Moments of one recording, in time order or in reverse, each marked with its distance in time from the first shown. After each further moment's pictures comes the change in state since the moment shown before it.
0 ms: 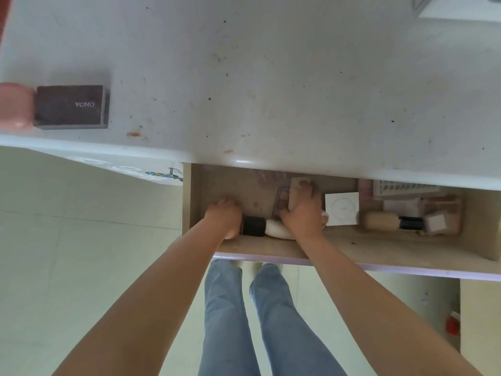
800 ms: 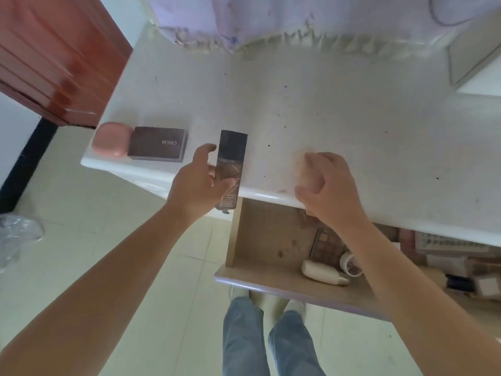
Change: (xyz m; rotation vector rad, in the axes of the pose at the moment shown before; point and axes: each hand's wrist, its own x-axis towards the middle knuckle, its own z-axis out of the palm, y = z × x) left_hand -0.108 -0.113 -0.101 -0.901 0.836 -0.106; right_hand -0.011 -0.127 -0.082 0.237 0.064 -0.518
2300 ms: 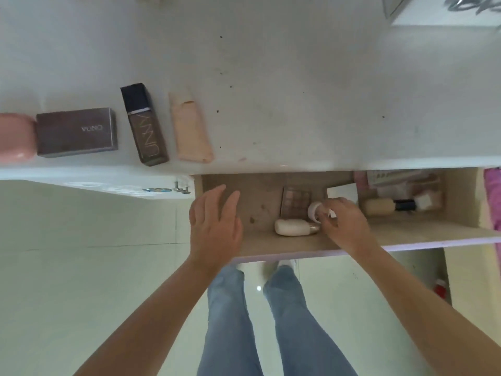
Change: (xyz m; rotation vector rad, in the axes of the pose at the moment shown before) left_hand -0.060 -0.062 0.131 0.373 0.310 0.685; right_hand -0.105 0.128 0.006 -0.413 -0.050 0.330
